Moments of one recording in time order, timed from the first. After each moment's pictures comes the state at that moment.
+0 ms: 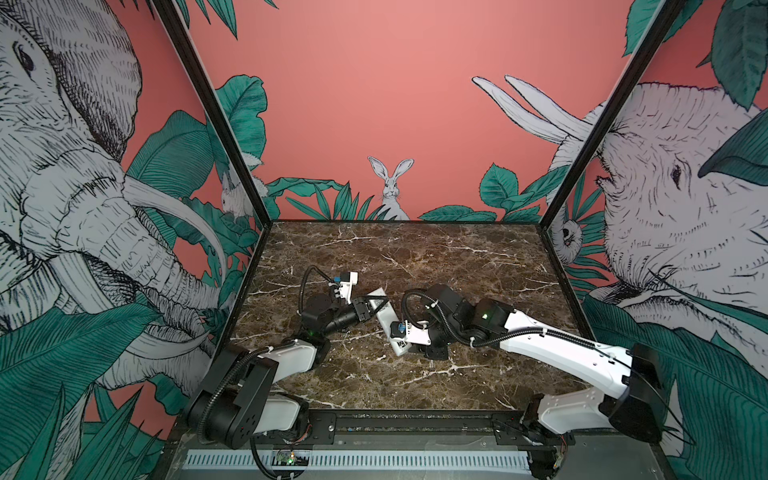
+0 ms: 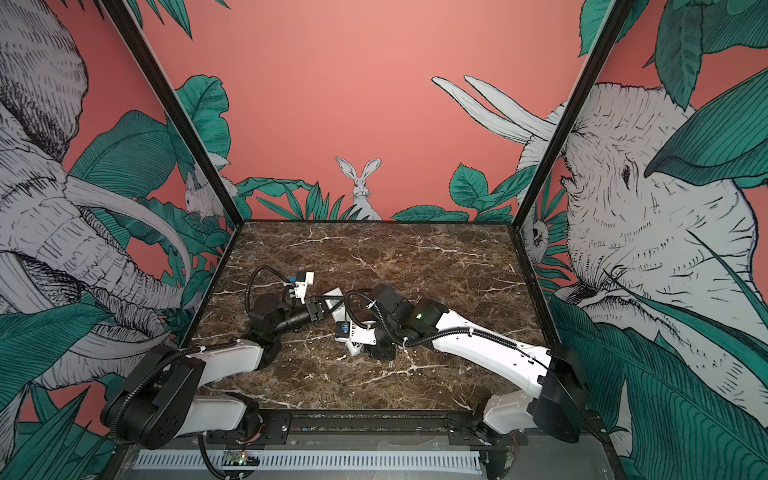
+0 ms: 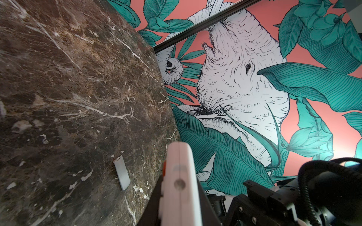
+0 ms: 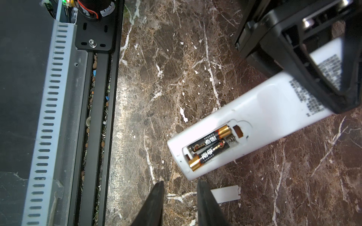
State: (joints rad) left arm -0.40 1.33 0.33 0.94 0.75 -1.11; right arm 1.01 1.38 1.15 -0.76 -0.25 -0.60
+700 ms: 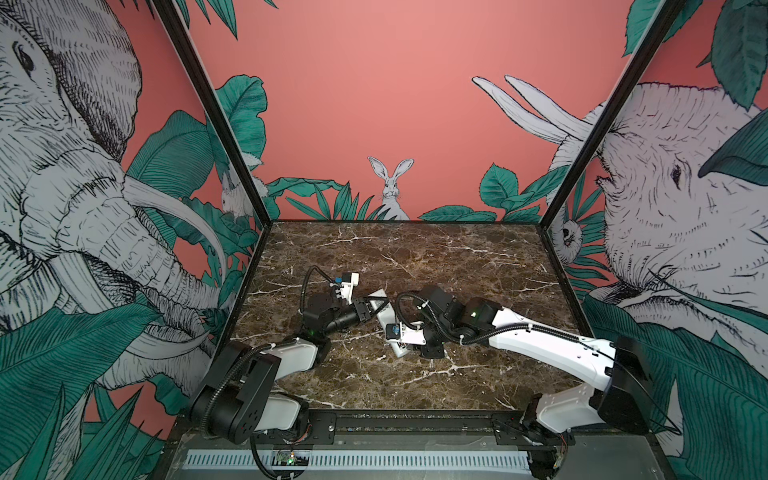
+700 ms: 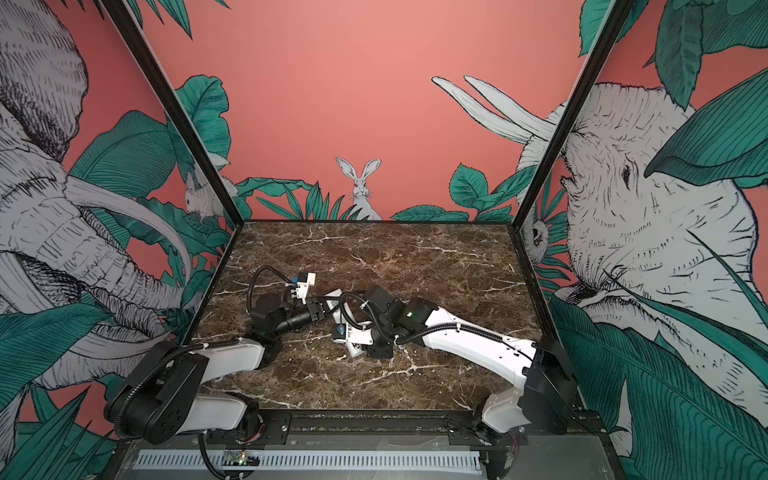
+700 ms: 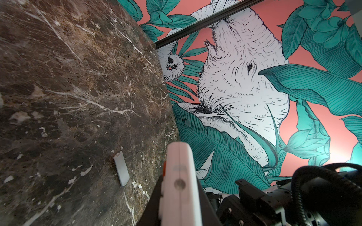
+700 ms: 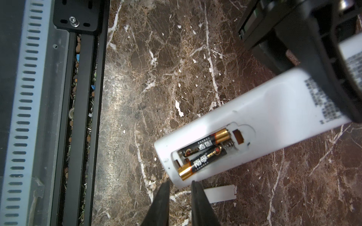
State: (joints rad) left arm -0.40 1.36 0.33 0.94 0.77 -1.13; right arm 1.01 1.44 1.16 -0.76 -0.21 -0.63
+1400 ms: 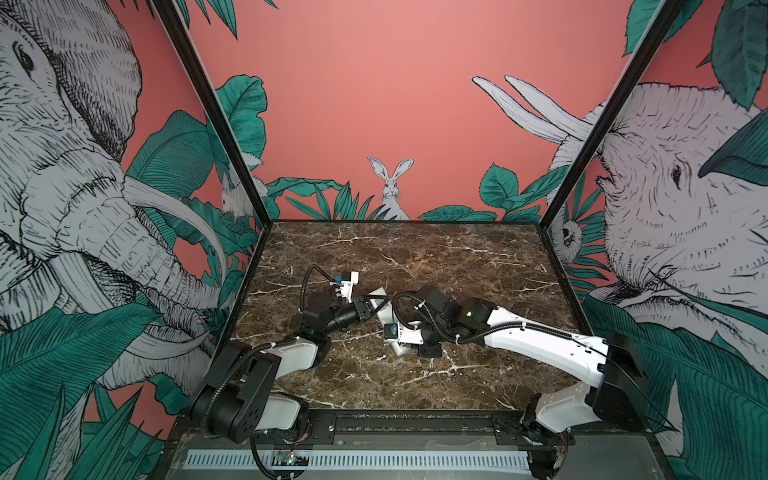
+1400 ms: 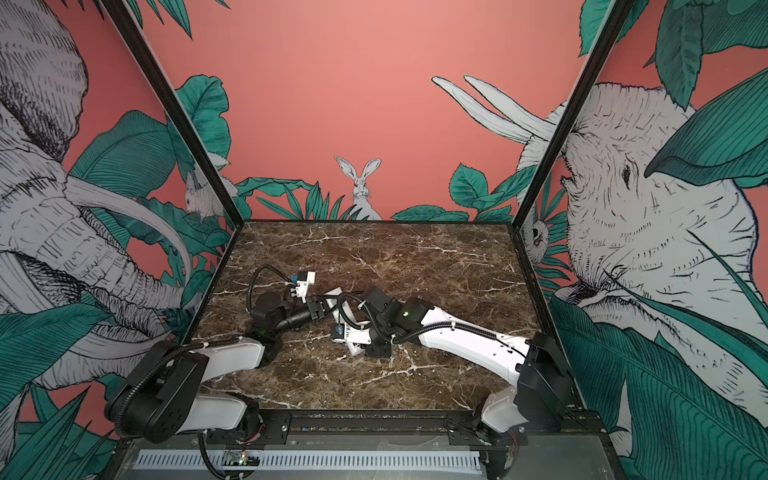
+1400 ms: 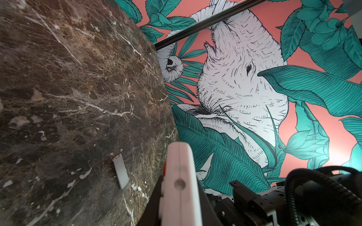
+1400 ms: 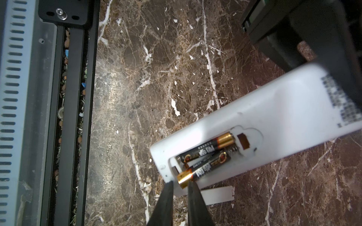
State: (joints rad) left arm -0.40 1.36 0.34 0.94 0.77 -1.13; right arm 1.01 1.47 1.16 -0.74 -0.18 -0.63
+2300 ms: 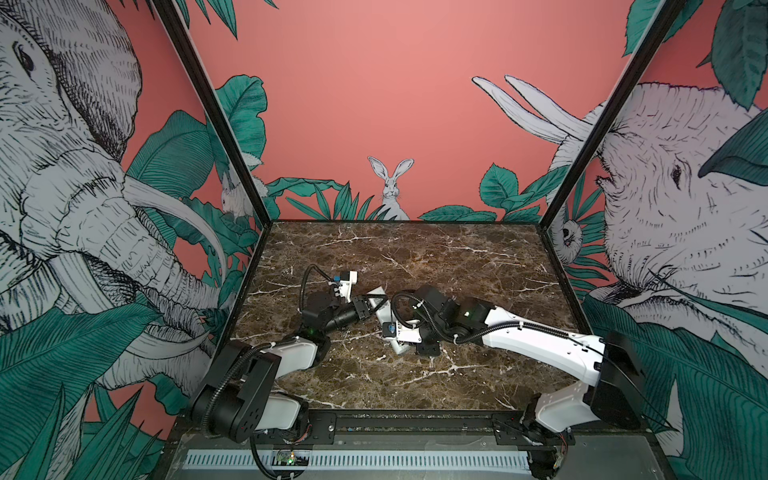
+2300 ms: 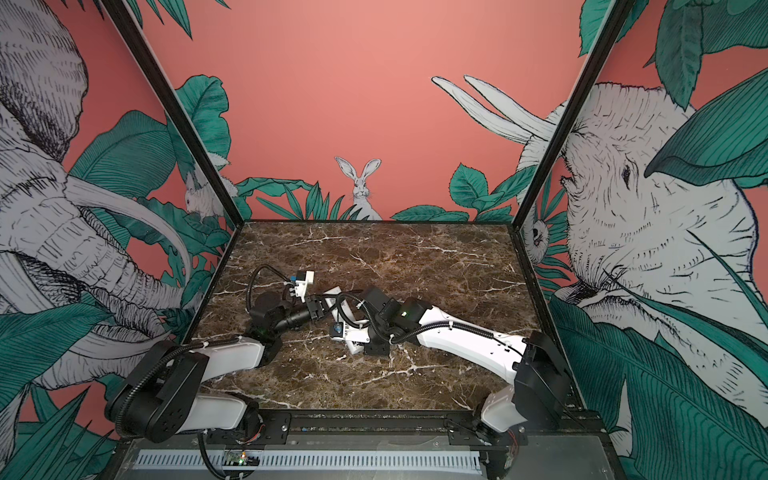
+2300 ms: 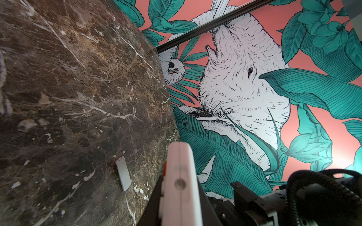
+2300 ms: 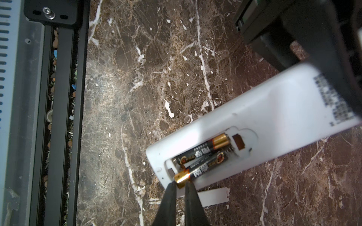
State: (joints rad) left arm -0.39 1.36 0.34 0.94 0.76 -1.13; right arm 1.01 1.48 1.16 -0.71 -0.16 -0.63
